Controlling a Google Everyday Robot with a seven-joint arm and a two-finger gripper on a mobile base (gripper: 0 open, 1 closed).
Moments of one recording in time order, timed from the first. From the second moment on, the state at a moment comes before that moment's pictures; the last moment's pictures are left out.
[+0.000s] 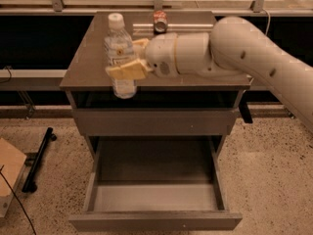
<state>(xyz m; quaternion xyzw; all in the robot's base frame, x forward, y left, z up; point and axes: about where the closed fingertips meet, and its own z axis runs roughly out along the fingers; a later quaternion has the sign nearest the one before) 0.591 0.074 0.951 -0.51 0.60 0.33 0.53</state>
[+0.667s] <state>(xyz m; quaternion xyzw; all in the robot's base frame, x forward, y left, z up) 0.533 0.016 0.844 -0.45 0.65 0.33 0.51</state>
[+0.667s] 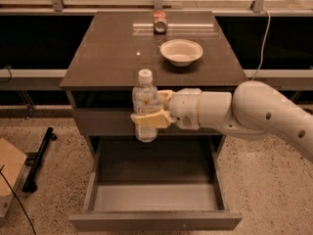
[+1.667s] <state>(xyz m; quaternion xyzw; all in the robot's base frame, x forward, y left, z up) 0.530 -0.005 0.787 -0.43 0.68 0.33 0.50</state>
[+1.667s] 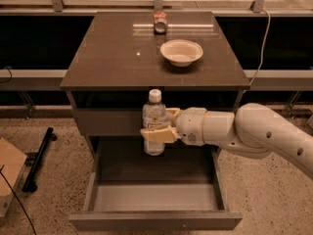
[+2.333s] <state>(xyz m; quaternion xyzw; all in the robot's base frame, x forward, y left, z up) 0.533 -0.028 0.733 -0.43 0.68 0.33 0.50</state>
